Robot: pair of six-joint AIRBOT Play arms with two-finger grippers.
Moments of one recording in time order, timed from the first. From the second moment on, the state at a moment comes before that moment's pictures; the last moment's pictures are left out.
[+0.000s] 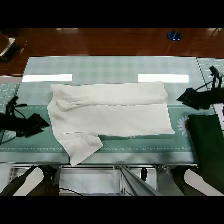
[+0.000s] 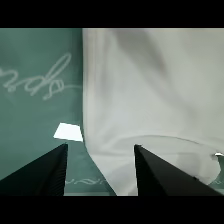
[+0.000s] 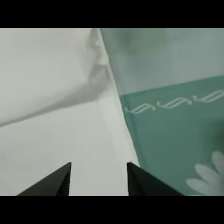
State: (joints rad) left arm 0.53 -0.98 0.55 1.10 -1.28 -1.34; right arm -0.35 -1.10 0.82 -1.03 1.10 1.38
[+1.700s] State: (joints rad) left arm 0.28 -1.08 0.34 0.81 -1.10 -1.30; right arm -0.42 -1.00 0.39 -1.01 1.08 1.45
